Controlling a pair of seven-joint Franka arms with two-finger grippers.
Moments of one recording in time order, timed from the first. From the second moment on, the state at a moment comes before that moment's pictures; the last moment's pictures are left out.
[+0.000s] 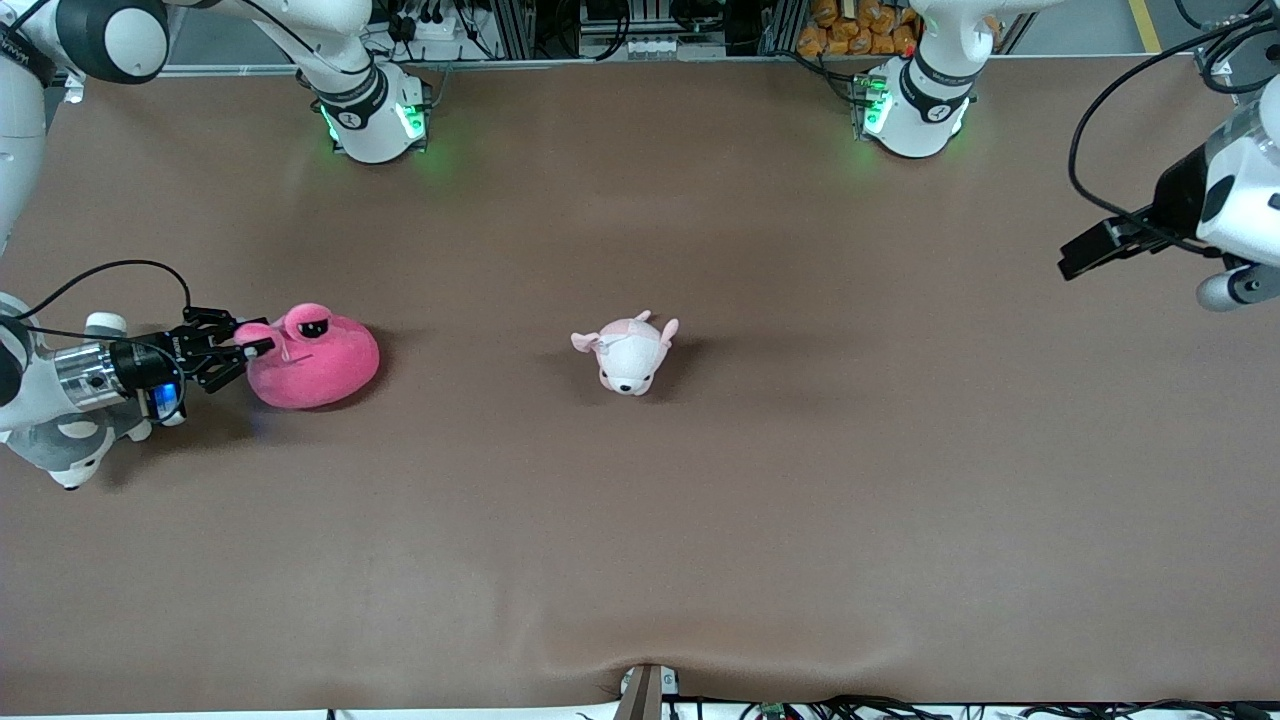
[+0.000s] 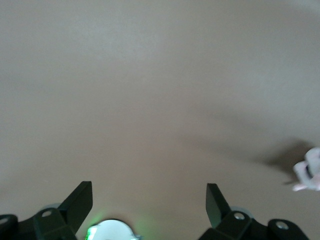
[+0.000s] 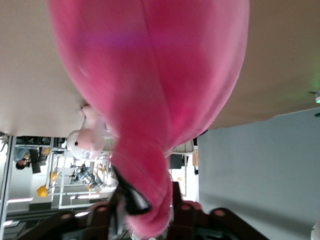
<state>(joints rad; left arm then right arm) 0.03 0.05 -0.15 -1.46 0.06 1.43 -0.35 -0.38 0.73 -0.09 -1.50 0.76 1.15 0.52</state>
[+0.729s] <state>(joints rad) -0.05 -0.13 -0.01 -1.69 -0.01 1.47 -0.19 -0.28 0.61 -0.06 -1.32 0.54 1.21 0.47</state>
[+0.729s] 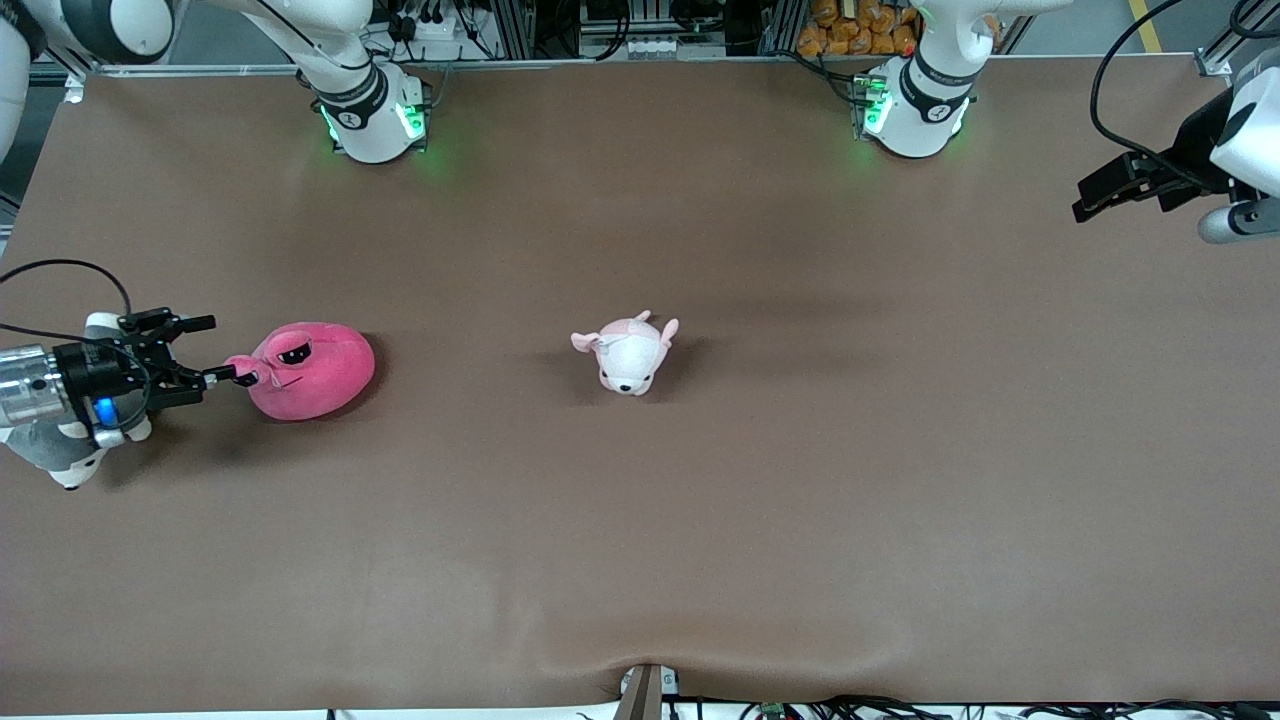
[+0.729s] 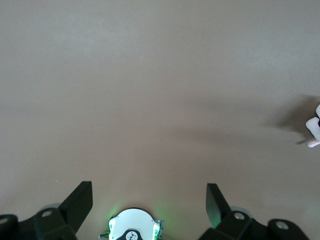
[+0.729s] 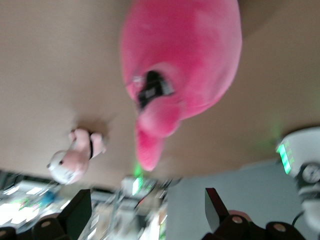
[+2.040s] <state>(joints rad) -0.07 -0.14 0.00 -1.70 -0.01 1.54 -0.19 0.03 0.05 -0.08 -1.72 0.07 1.77 -0.04</state>
